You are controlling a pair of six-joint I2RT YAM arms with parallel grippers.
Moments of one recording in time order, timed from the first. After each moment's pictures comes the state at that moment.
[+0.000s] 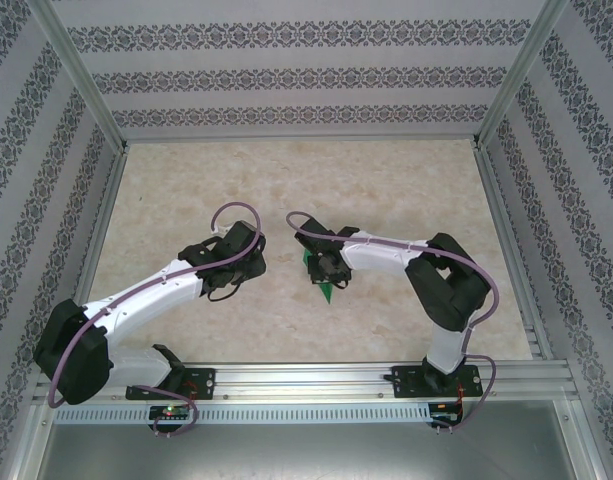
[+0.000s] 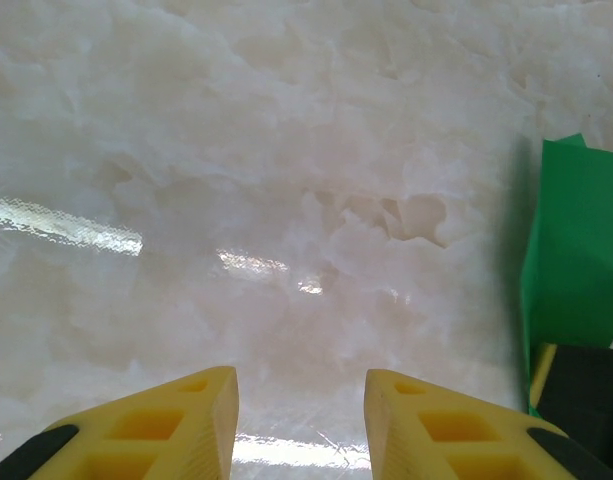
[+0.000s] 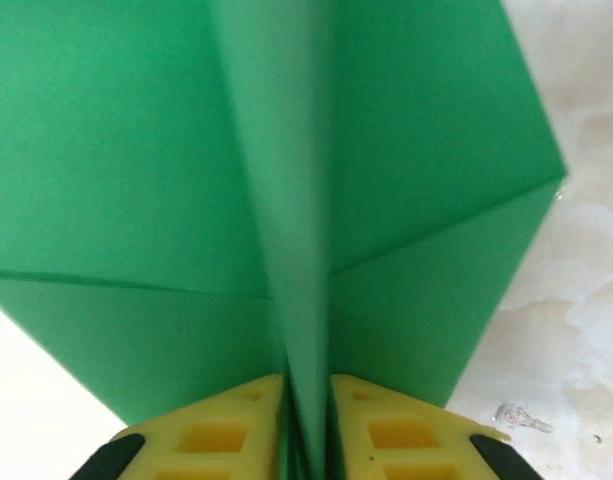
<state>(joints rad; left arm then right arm) -0.69 1.28 0.86 -0.62 -0.18 -0.98 0.79 1.83 1.11 -0.63 0.08 0.68</state>
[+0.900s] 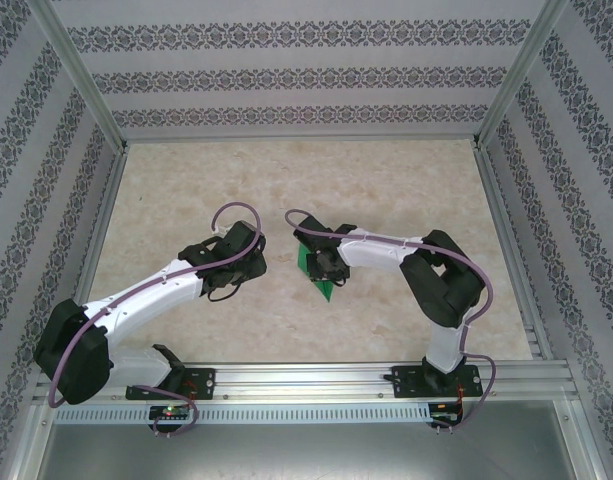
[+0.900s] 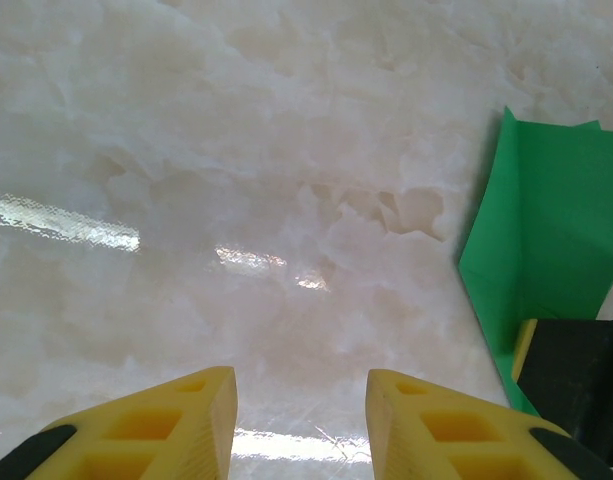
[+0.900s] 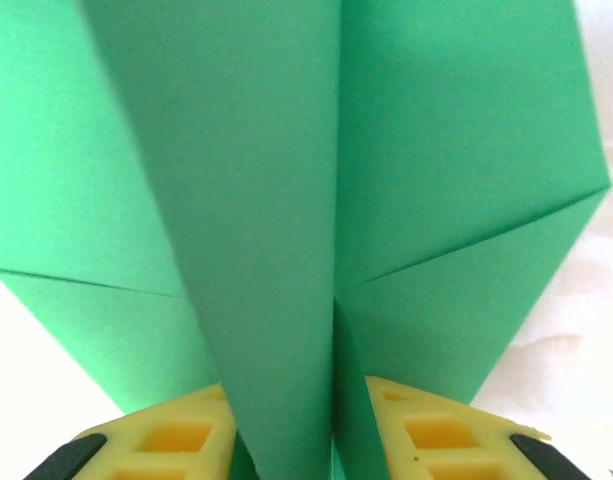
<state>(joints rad) -0.69 1.28 0.86 -0.62 -0.17 -0.97 0.78 1.87 1.15 -0.63 0.09 0.69</state>
